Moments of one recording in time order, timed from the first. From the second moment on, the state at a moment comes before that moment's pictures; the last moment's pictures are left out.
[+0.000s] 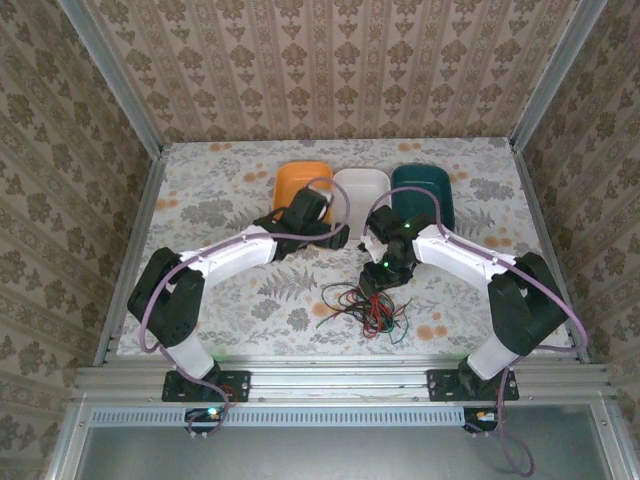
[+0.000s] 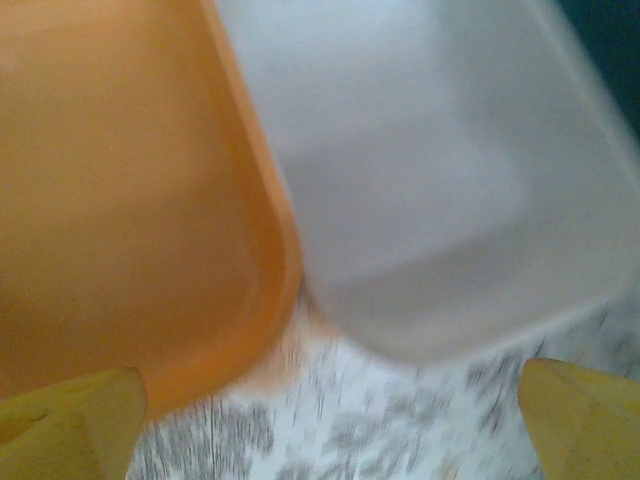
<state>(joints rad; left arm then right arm) -0.76 1.67 1.11 -0.27 -0.06 -0.32 0.56 1.60 1.09 -0.91 -0.29 0.19</state>
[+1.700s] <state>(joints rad) -0.84 1.85 0.98 -0.01 0.36 -0.02 0.43 1.00 1.14 -0.51 0.21 0.53</state>
